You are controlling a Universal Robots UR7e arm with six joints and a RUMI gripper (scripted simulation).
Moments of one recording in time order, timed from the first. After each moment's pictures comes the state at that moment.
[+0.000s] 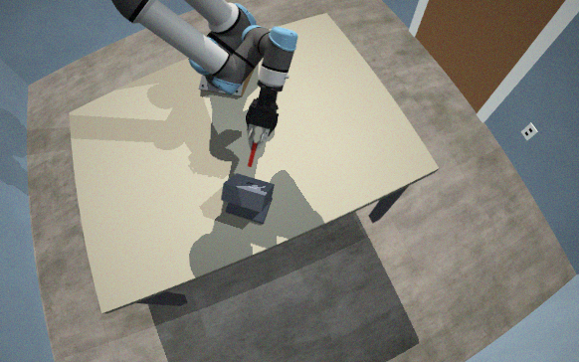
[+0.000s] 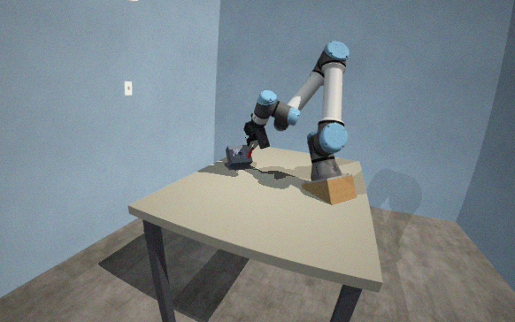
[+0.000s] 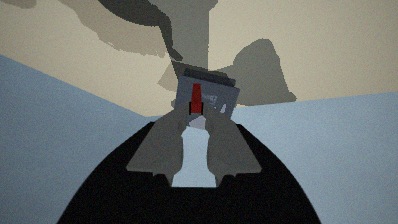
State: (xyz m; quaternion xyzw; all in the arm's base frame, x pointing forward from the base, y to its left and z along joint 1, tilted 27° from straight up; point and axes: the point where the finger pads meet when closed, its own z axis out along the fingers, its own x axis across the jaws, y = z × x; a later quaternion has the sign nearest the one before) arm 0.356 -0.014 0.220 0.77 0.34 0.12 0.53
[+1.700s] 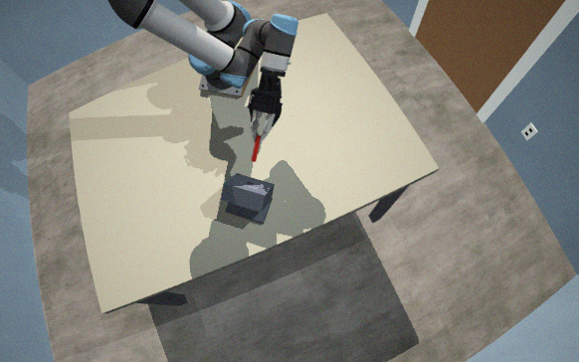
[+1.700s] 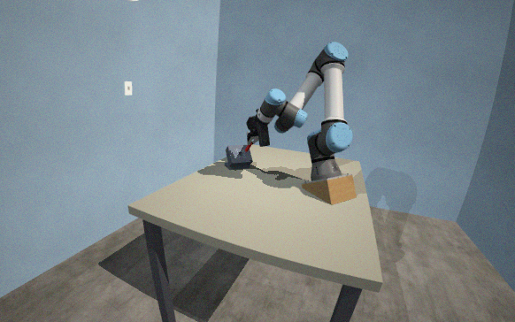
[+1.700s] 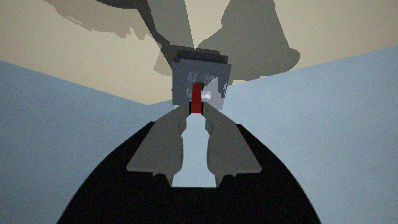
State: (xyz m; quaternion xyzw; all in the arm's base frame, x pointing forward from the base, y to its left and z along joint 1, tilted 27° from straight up) arm 0.347 0.013 0.245 0.75 0.30 0.19 0.56
